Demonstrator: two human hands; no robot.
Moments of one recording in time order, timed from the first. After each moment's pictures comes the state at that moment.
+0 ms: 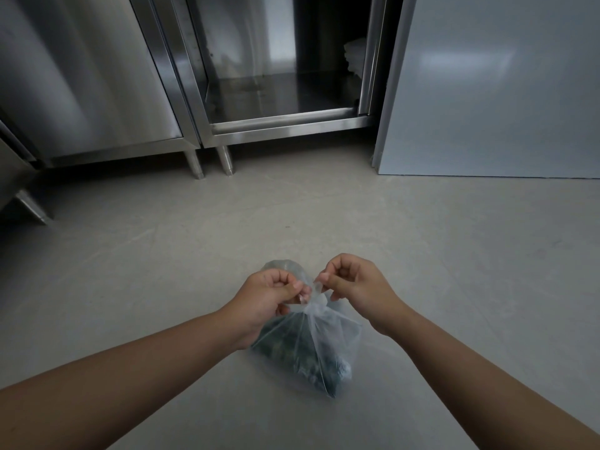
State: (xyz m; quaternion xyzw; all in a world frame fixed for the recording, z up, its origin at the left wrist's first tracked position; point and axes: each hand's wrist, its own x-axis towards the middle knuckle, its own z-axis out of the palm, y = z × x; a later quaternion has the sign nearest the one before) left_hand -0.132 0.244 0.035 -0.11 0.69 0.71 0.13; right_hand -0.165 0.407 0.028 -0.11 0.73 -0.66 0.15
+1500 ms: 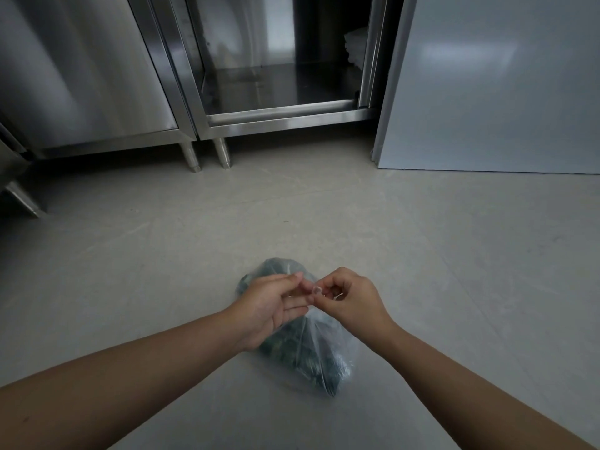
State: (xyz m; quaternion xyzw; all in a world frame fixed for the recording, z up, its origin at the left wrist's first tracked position) left_hand -0.133 0.254 0.035 -0.16 0.59 0.77 0.21; right_hand -0.152 0.400 0.003 -0.11 0.82 -0.56 0.07
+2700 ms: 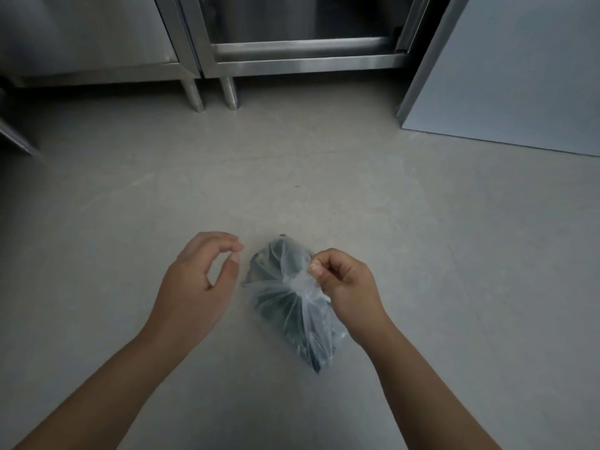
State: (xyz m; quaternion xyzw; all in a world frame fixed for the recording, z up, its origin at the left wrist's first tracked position) left_hand -0.132 0.158 0.118 -0.08 0.91 0.40 -0.09; right_hand -0.175 0.347 0.093 -0.01 0.76 -0.63 0.17
